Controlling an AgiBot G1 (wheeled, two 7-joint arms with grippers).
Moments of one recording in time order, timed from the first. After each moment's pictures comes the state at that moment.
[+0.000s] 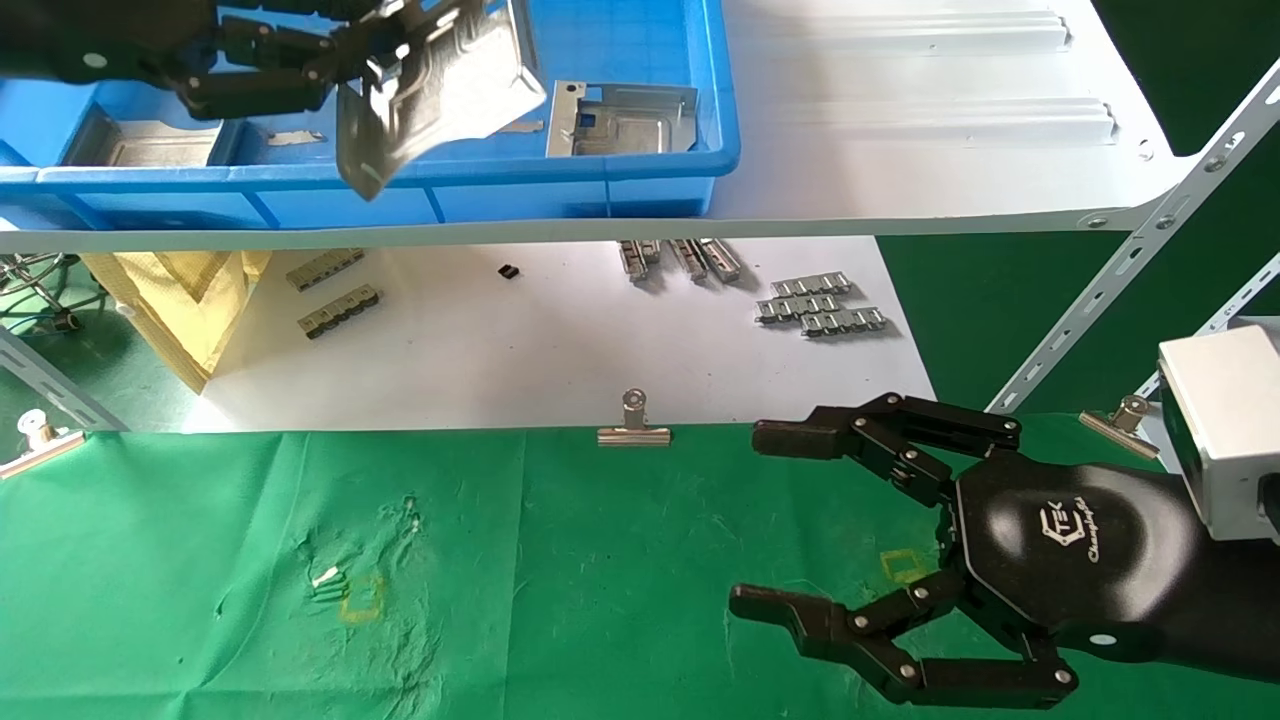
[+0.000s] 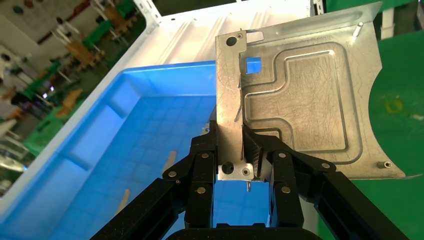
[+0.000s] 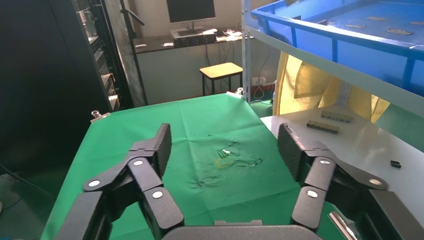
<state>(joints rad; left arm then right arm) -2.16 0.94 0.55 -0.21 1.31 1.60 0.31 1.09 -0.57 -0.38 1.24 -0.65 -1.45 0.13</state>
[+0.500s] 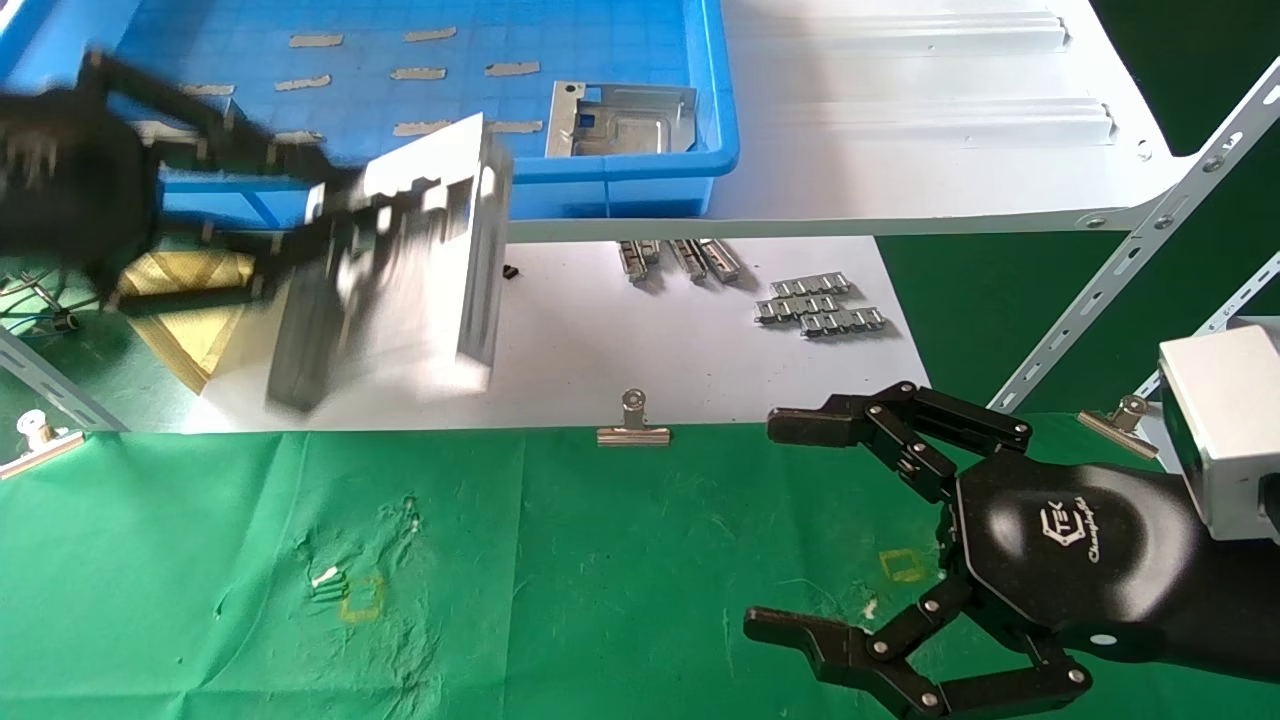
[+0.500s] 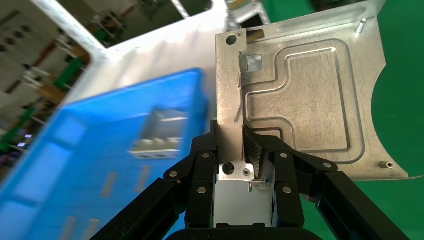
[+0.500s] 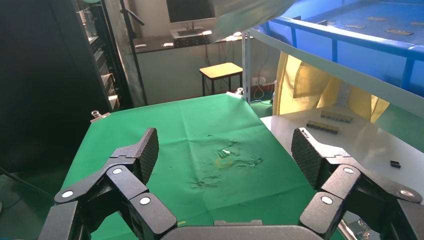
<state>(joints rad) -1.91 0.66 0.73 -0.76 0.95 1.60 0.24 1.09 -0.57 -0.38 1.24 -0.65 -1.45 0.13</state>
